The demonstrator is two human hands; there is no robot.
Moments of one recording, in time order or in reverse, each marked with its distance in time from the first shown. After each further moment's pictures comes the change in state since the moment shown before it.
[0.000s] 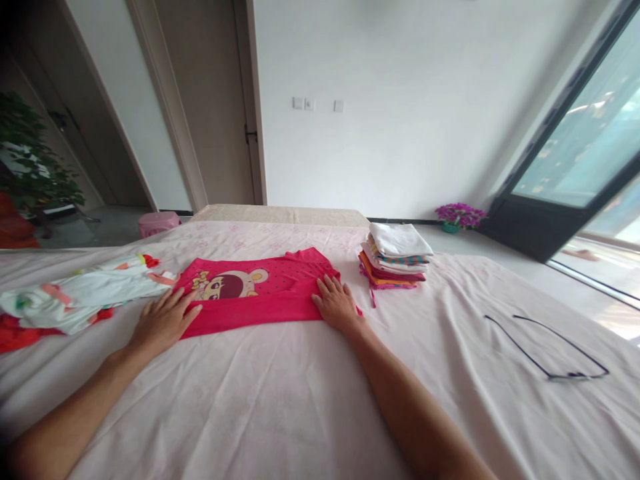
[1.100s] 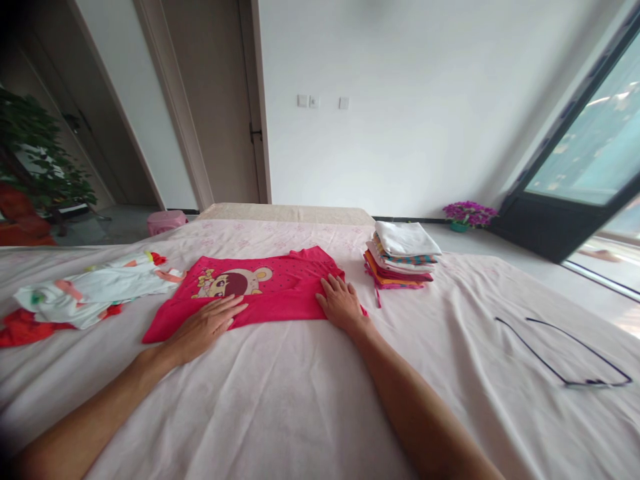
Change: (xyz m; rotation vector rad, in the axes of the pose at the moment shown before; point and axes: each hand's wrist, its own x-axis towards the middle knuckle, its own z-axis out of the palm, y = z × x) left_hand -0.011 0.056 -0.015 -0.313 -0.126 0.562; right_hand -0.003 -0.003 -0.003 0.029 0.063 -0.005
